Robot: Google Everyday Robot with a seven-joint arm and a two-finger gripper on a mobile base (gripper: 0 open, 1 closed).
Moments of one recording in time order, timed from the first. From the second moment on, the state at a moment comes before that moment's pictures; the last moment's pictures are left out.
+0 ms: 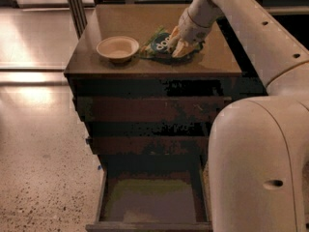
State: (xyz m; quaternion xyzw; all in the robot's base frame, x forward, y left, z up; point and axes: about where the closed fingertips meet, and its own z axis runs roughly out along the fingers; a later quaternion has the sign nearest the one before) arm 0.760 -0.088 0.852 -0.79 0.57 -0.01 0.24
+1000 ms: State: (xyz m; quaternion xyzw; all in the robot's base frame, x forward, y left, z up) arm 0.712 -0.088 0.980 -0.81 0.45 0.02 0.37
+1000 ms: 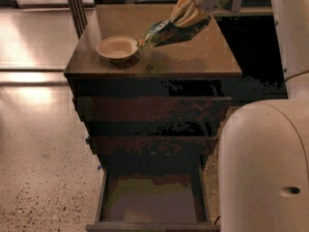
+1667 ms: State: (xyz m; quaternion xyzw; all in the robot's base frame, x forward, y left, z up) arm 0.676 -0.096 1.007 -0.80 0.43 0.06 0.42
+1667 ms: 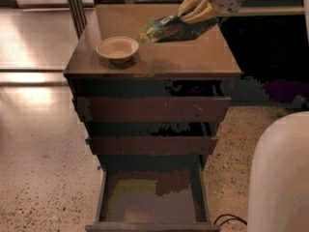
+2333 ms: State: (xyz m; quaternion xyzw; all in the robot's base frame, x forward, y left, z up) arm 0.607 -0.095 1.007 -0.80 0.43 0.09 0.40
